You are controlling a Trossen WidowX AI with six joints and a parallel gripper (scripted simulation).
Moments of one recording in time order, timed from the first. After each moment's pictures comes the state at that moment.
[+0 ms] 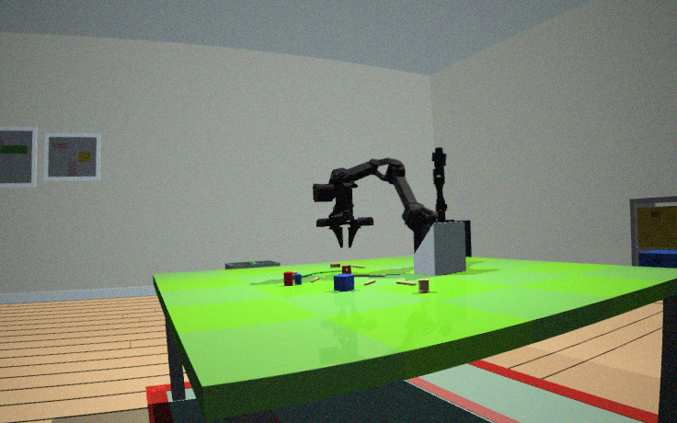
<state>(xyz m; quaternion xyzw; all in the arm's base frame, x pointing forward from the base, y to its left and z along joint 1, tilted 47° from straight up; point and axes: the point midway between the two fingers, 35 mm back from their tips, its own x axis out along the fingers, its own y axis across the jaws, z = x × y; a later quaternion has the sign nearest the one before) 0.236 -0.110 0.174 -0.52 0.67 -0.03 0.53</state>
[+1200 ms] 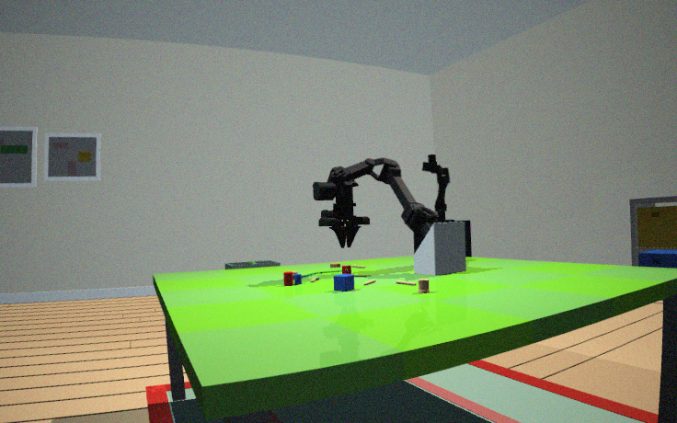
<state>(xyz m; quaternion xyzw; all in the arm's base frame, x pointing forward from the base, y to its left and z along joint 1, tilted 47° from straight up) 0.250 -0.089 0.157 0.17 0.33 -0.58 0.73</state>
